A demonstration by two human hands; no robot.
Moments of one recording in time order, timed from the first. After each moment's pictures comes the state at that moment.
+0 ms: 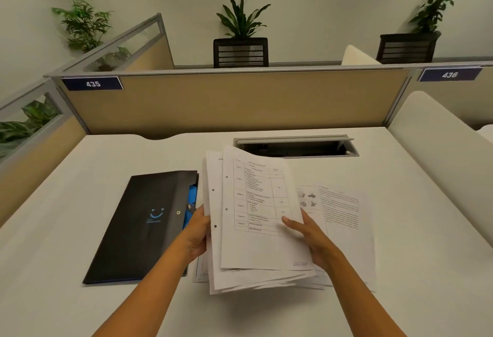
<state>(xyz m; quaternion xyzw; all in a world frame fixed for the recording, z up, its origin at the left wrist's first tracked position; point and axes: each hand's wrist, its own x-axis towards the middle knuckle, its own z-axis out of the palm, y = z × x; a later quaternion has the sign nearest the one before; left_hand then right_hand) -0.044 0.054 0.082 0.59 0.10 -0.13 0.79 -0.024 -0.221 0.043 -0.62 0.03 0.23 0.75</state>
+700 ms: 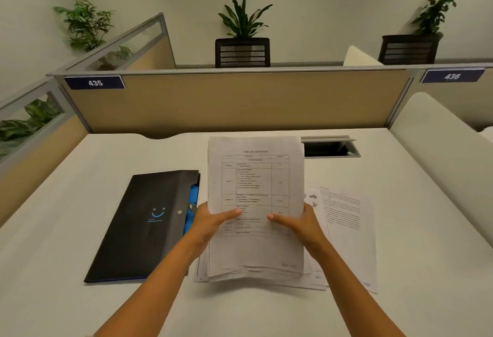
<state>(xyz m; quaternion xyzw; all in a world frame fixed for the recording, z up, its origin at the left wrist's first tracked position) -0.036 0.044 0.083 0.68 0.11 -0.08 0.72 -0.019 -0.195 0.070 -0.70 -0.03 0.09 0.71</state>
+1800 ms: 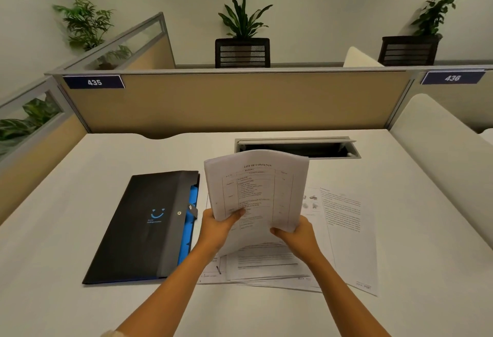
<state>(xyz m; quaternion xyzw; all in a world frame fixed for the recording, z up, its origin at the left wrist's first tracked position) -0.034 0.023 0.052 0.70 0.15 0.04 0.70 -0.020 -0.190 0.028 -0.80 -0.01 0.04 0.60</state>
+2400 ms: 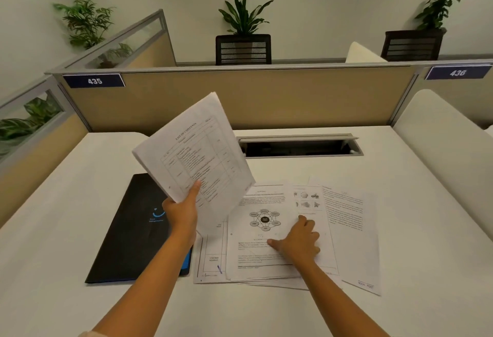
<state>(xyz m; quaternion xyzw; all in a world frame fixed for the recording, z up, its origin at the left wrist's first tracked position) -0.017 0.075 0.083 0.56 0.31 0.19 0.75 -0.019 -0.165 0.012 -0.93 0.21 0.13 0.25</state>
